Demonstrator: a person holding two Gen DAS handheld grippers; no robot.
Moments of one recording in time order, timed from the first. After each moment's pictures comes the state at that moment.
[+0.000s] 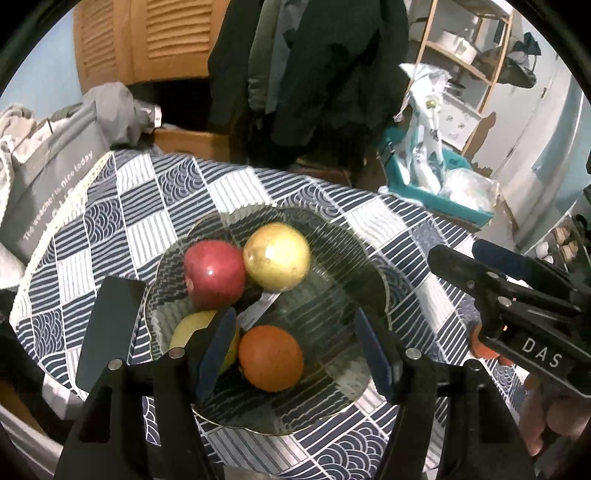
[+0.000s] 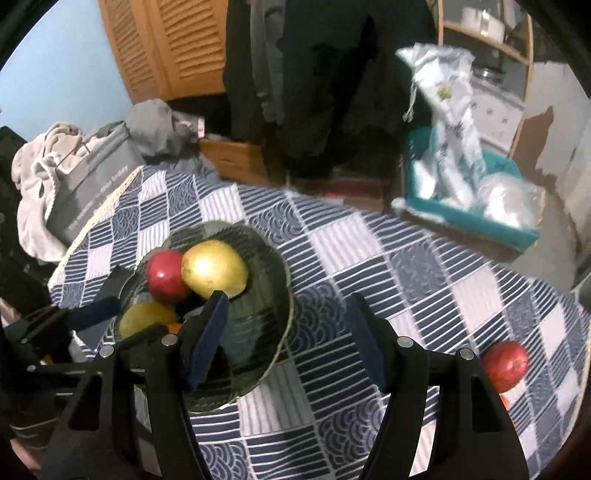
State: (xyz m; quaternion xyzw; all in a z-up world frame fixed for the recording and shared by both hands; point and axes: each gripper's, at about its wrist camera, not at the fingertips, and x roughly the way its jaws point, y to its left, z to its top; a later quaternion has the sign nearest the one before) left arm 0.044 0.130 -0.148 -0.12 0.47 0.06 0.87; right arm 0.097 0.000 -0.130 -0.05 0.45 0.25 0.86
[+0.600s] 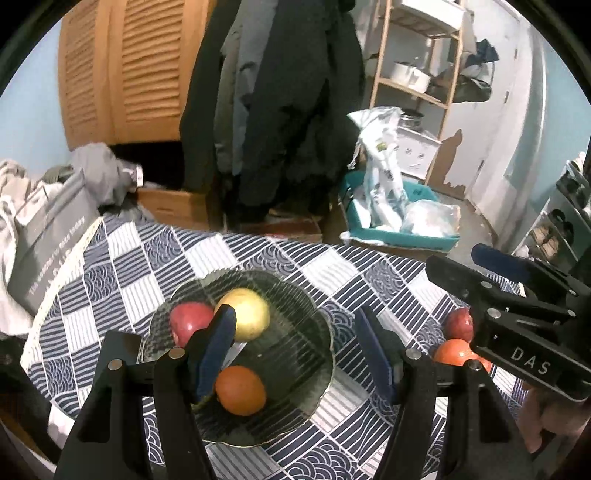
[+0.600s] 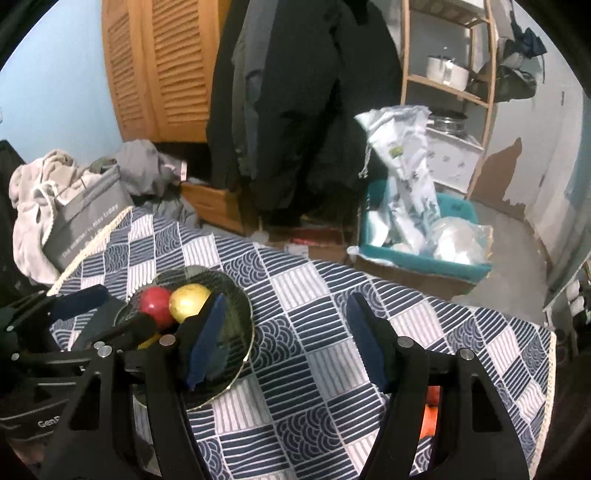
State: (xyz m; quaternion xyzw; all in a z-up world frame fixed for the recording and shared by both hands) left arm 0.035 0.093 -0.082 -0.08 0.39 0.03 0.92; right arm 0.073 -0.041 -0.069 -0.06 0.37 0.21 0.90
